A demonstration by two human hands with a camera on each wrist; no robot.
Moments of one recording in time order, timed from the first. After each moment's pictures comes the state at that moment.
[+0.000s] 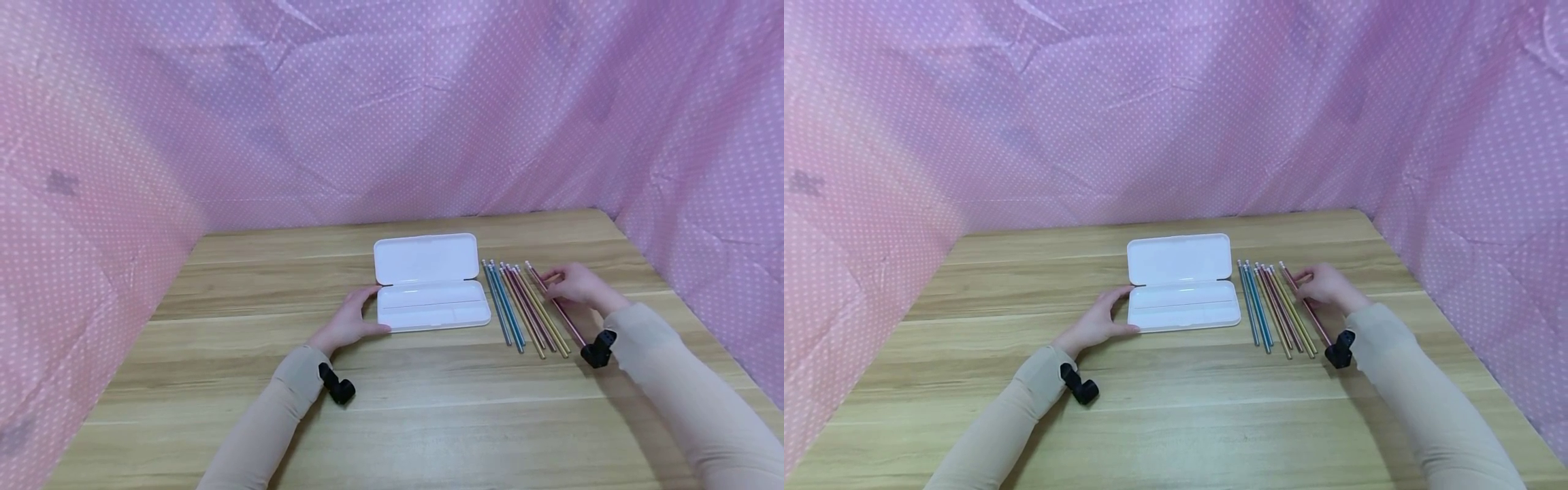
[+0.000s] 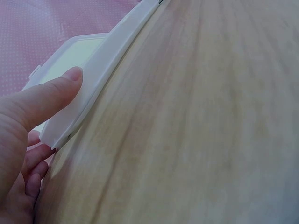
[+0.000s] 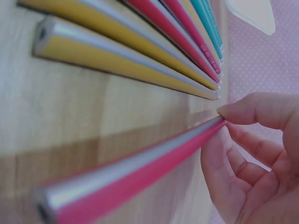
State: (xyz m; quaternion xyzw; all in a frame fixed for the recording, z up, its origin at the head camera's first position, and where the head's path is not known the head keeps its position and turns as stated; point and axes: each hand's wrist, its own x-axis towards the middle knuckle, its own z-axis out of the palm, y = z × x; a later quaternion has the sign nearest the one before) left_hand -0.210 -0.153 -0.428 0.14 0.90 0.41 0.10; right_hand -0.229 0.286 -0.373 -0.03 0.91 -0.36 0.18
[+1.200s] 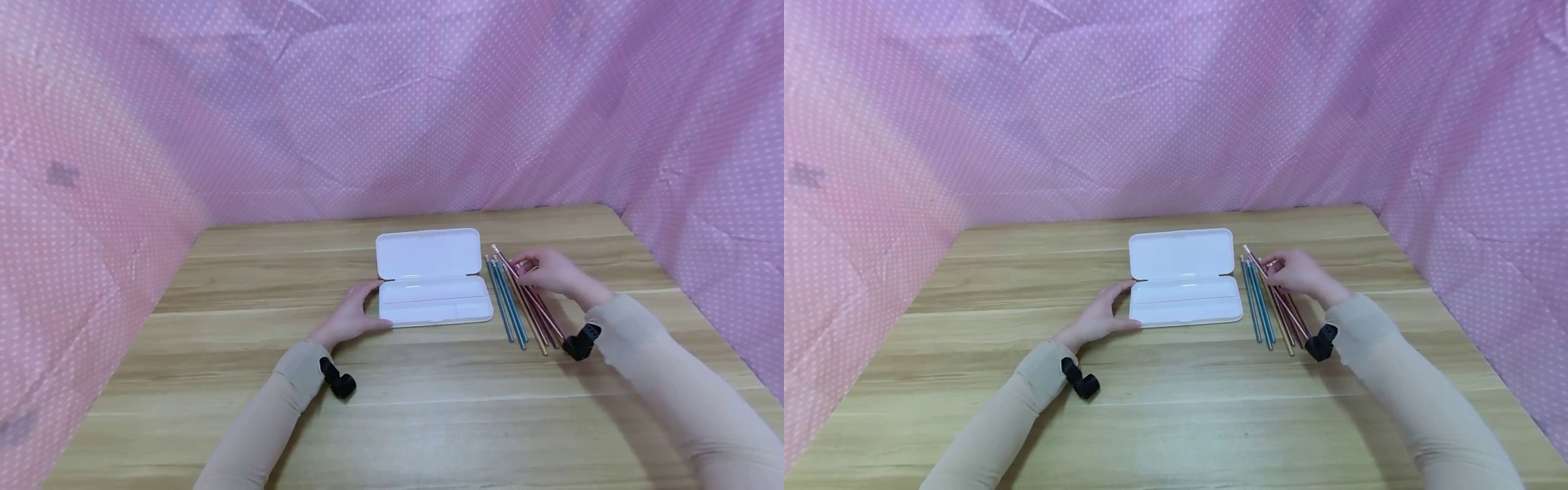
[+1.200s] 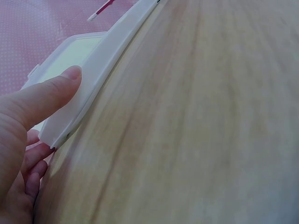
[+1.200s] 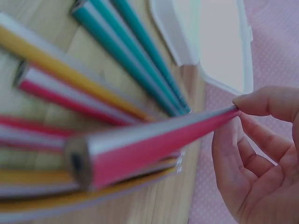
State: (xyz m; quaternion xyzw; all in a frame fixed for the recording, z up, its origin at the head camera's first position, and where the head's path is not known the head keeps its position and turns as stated) left_hand -0.210 -0.152 -0.428 0.14 0.89 0.41 0.10; right_hand -0.235 0.235 -0.354 -0.08 0.90 -0.39 0.15
